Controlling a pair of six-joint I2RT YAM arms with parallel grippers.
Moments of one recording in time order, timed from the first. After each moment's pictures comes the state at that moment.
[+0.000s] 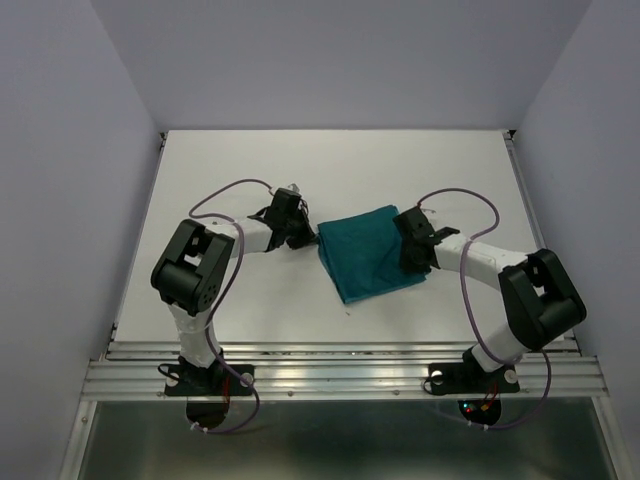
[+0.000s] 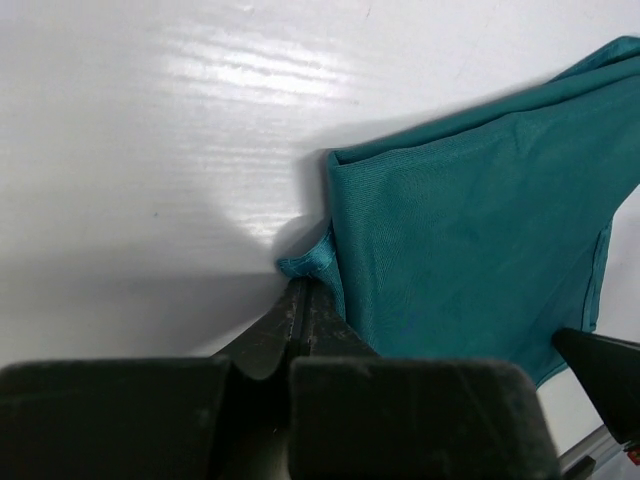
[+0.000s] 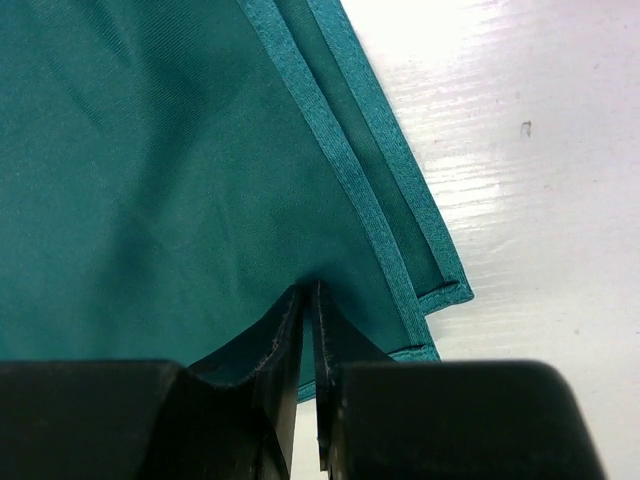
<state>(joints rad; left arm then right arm) -0.49 1.83 0.97 0.01 0.13 -0.79 0.48 1.56 0.84 -0.43 0.30 0.61</state>
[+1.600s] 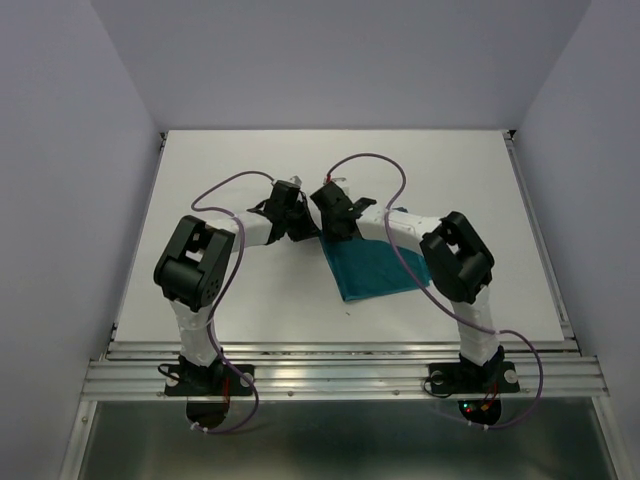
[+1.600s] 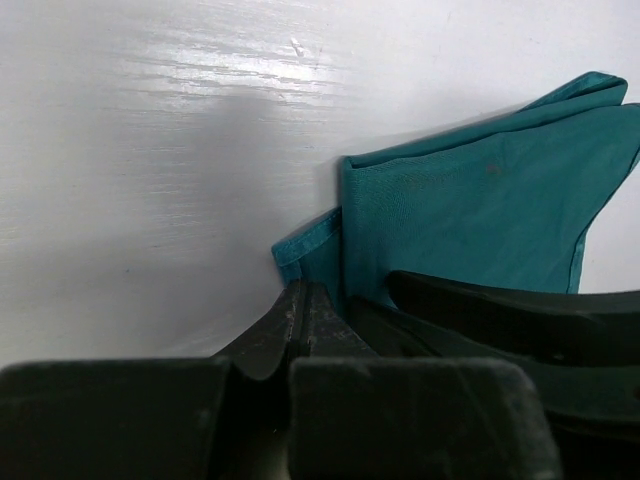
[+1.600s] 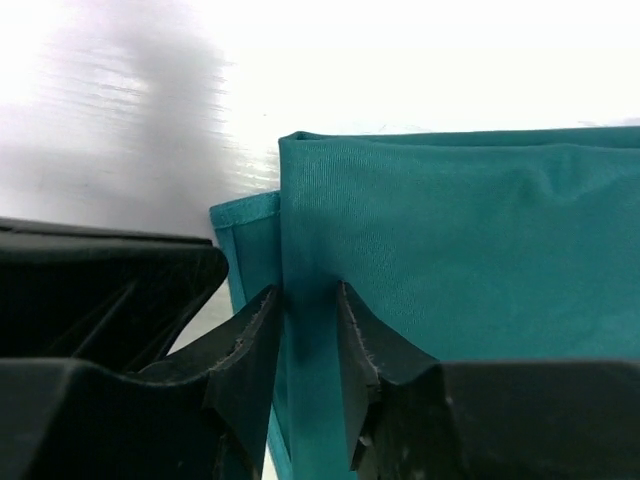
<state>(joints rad) -0.47 1.87 1.06 0.01 0.19 -0.75 0.76 2.07 1.52 -0.44 0.32 0.54</state>
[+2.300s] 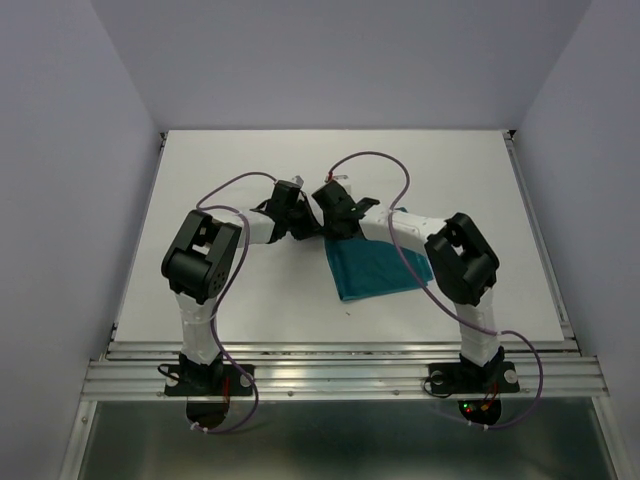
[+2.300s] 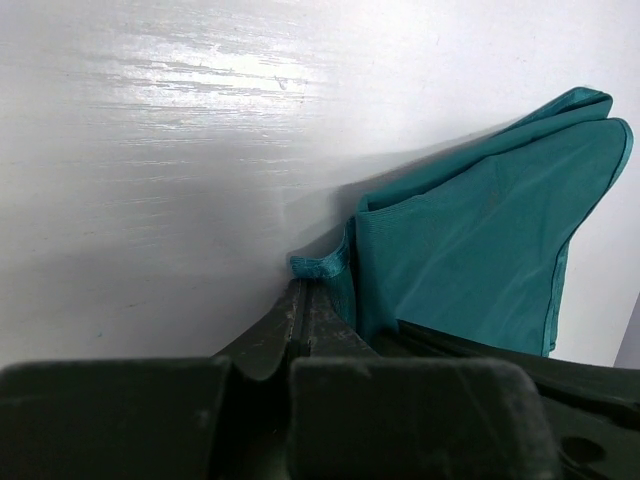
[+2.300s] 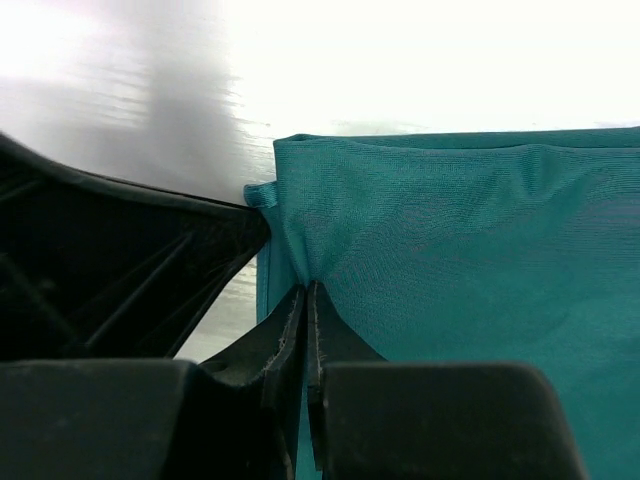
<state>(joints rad) -0.46 1.94 1.08 0.09 0.24 -0.77 0.76 2.06 1.50 -0.41 0.33 0.54</state>
